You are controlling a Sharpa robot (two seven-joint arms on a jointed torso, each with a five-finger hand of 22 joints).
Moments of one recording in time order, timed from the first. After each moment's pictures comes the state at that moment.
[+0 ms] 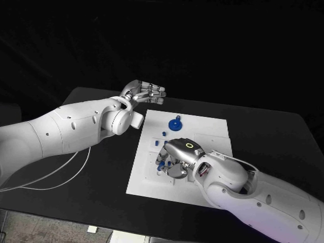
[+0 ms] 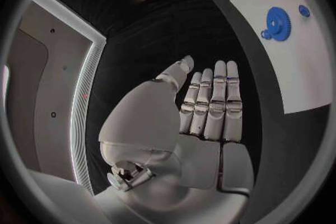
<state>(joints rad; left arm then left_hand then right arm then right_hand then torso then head) 1.31 -0.64 -0.10 1.16 -0.21 -0.29 0.31 1.36 -0.02 0.24 -0.11 0.20 1.03 0.15 0.06 0.06 1.09 0.14 0.06 0.06 1.18 0.11 0.06 0.07 0.09 1.04 0.09 0.08 0.37 0.83 -0.56 0.22 1.65 -1.89 -0.17 -0.23 1.33 -0.13 0.64 -0.20 0.05 1.28 0.07 0.06 0.10 1.33 0.07 0.06 0.06 1.45 -0.07 0.74 0.70 0.09 1.47 -0.09 0.45 1.31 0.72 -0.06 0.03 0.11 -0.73</state>
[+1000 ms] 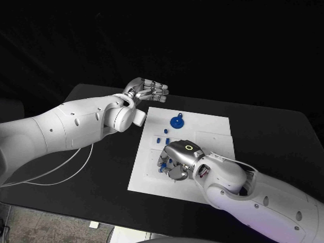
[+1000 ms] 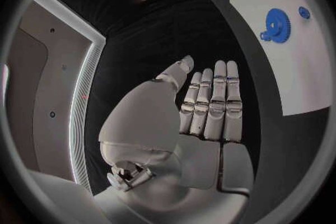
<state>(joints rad) 1.31 -0.63 -0.10 1.15 -0.20 -0.28 0.31 1.36 -0.02 0.24 -0.12 0.20 1.03 0.15 0.06 0.06 1.09 0.14 0.06 0.06 1.18 0.11 0.06 0.07 0.09 1.04 0.09 0.08 0.38 0.83 -0.54 0.19 1.63 -1.93 -0.16 -0.22 1.32 -0.13 0.64 -0.21 0.05 1.28 0.07 0.06 0.10 1.33 0.07 0.06 0.06 1.46 -0.07 0.74 0.71 0.09 1.47 -0.09 0.45 1.31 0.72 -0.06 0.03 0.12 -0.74</state>
